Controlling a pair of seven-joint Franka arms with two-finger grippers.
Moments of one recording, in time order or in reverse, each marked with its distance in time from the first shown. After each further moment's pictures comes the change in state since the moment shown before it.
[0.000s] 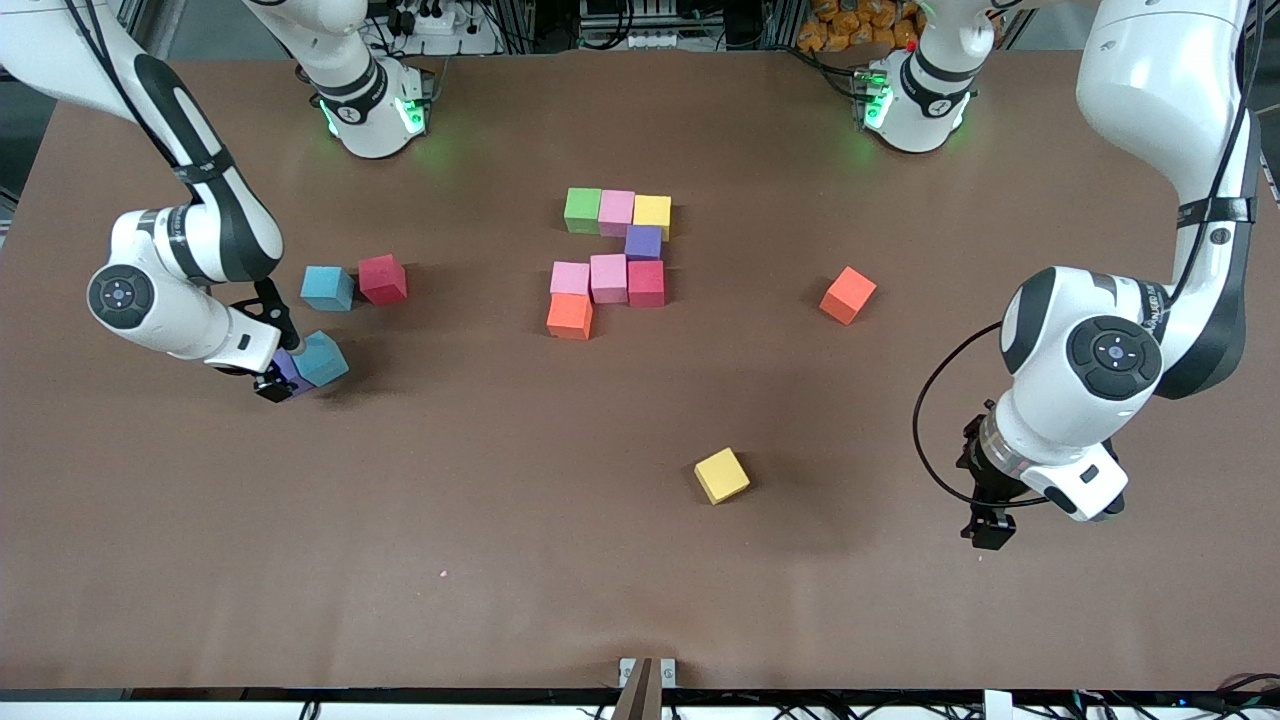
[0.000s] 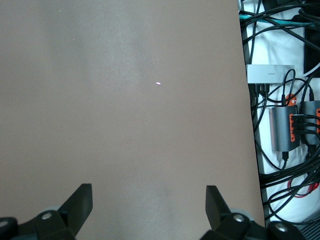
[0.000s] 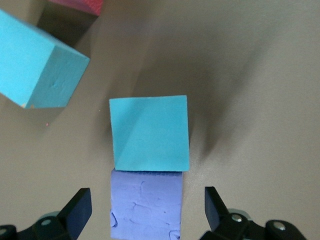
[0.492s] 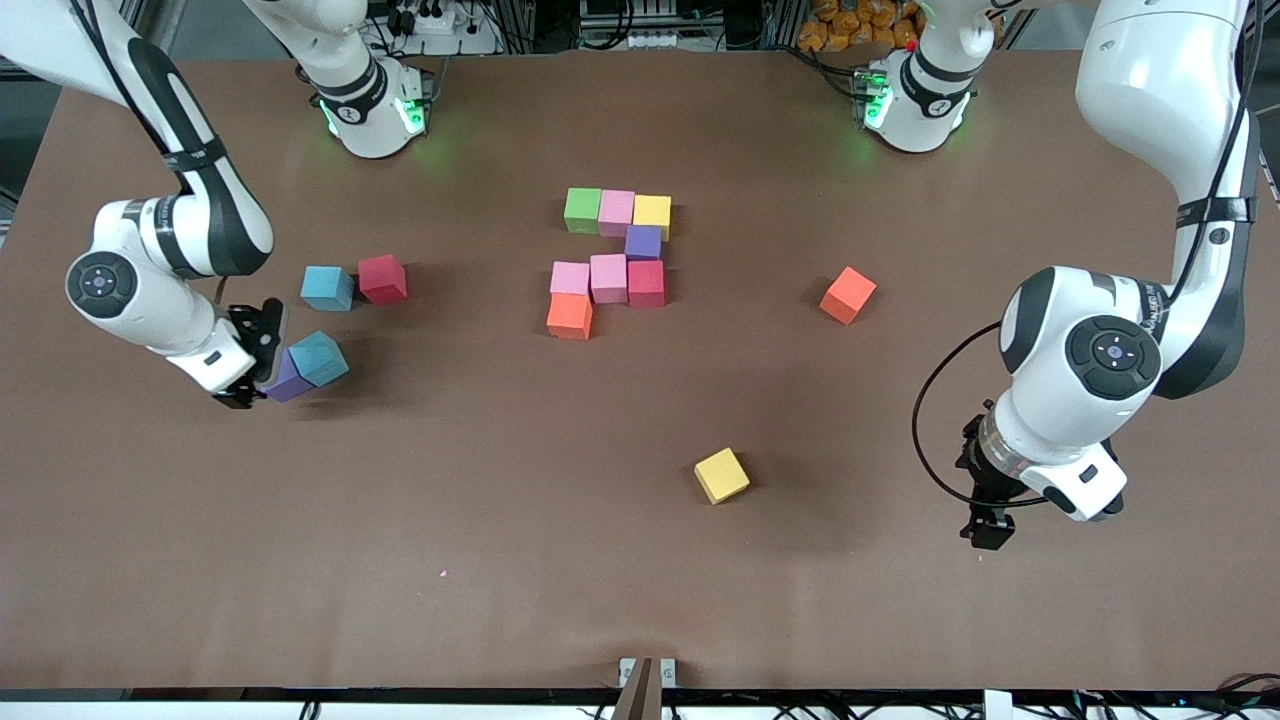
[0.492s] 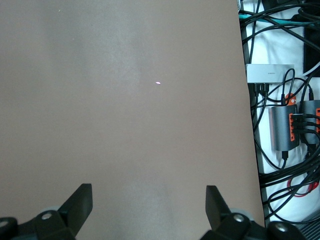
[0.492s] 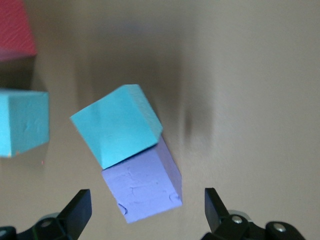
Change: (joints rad) left arm -0.001 0.000 0.000 0.000 0.000 0.000 0.000; right arm 0.007 -0.042 0.008 0.008 0.000 -0.016 0.383
